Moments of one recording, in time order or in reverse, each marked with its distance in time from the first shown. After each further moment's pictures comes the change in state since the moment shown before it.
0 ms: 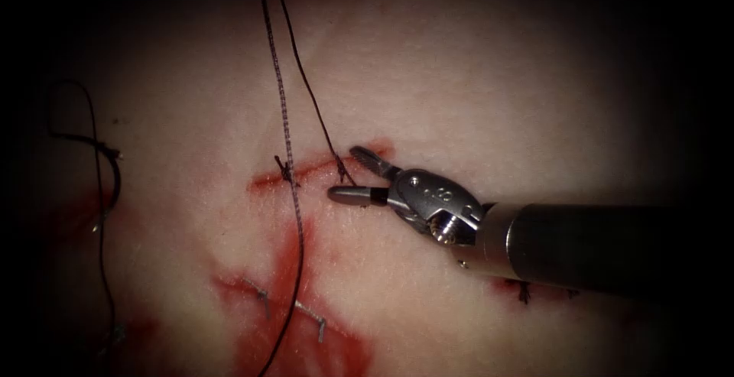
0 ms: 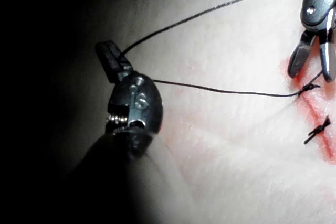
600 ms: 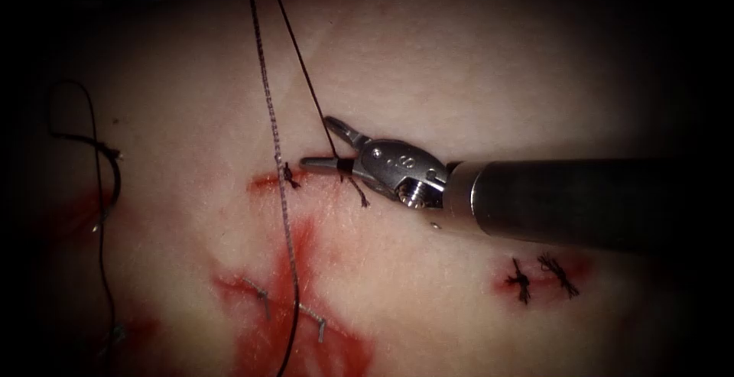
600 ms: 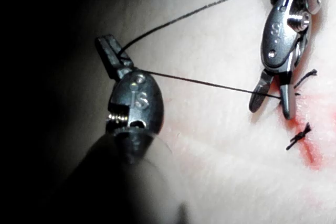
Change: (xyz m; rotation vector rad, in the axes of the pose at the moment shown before) right arm 0.000 0.001 0.005 -0.042 0.012 -0.114; left arm 0.004 0.001 -0.001 -0.012 0.057 -0.017
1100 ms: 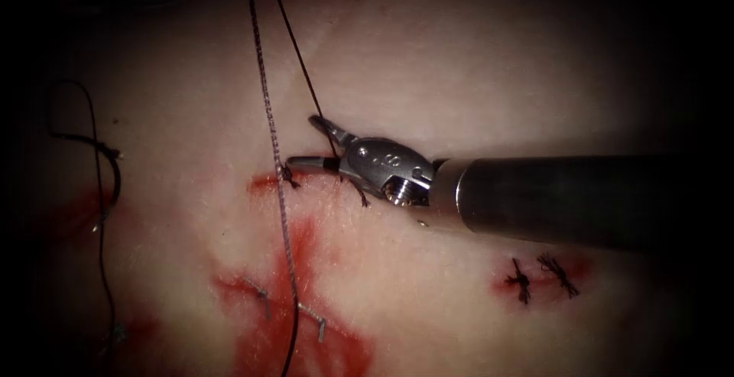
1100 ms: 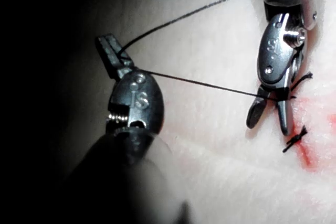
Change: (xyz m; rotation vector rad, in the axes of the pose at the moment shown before) right arm 0.000 -0.001 0.002 0.035 0.026 -0.011; left arm 0.001 0.000 0.000 -0.001 0.008 -0.003
